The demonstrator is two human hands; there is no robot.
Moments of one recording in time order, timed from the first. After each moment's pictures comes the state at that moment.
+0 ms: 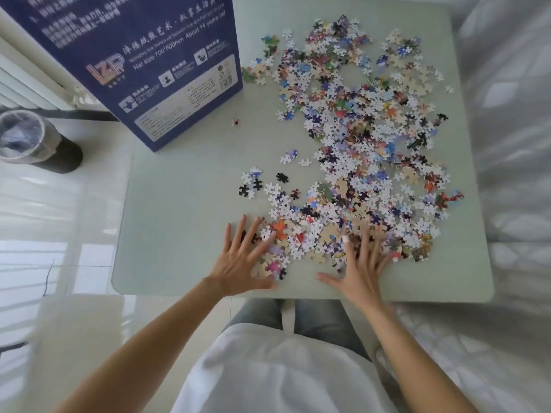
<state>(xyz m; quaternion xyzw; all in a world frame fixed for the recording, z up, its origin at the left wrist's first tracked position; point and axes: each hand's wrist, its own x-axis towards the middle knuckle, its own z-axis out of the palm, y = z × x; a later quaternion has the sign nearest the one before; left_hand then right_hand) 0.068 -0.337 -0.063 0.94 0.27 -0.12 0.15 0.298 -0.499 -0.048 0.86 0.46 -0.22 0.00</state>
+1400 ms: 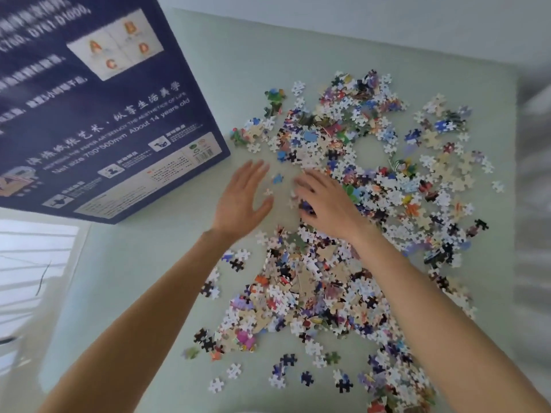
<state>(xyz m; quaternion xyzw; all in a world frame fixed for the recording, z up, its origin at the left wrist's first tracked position) 0.268 -0.110 -0.043 0.85 0.45 0.11 0.24 0.471 -0.167 -0.054 0.61 0.77 -0.16 -0.02</state>
